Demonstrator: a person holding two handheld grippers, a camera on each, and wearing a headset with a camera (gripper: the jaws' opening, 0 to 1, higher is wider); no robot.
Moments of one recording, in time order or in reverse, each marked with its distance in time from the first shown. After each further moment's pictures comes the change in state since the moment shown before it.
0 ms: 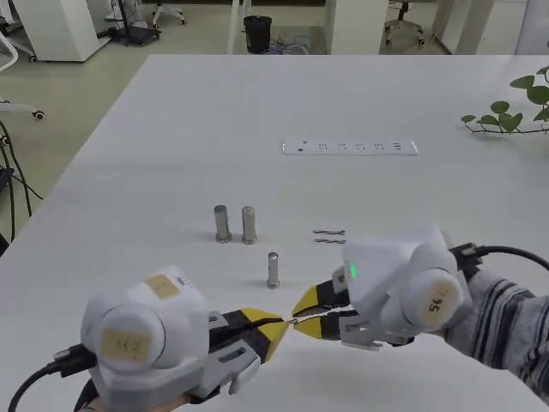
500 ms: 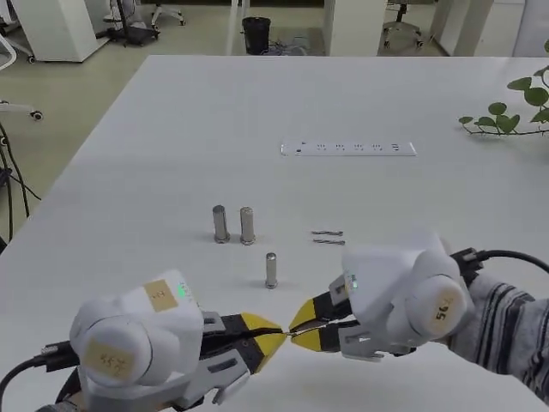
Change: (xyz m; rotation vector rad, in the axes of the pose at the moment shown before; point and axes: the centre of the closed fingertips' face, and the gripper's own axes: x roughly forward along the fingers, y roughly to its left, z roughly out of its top) left arm -0.007 -0.009 -0.004 0.176 0.033 -0.107; right arm -0.001 0.016 0.006 -0.024 -0.026 0.064
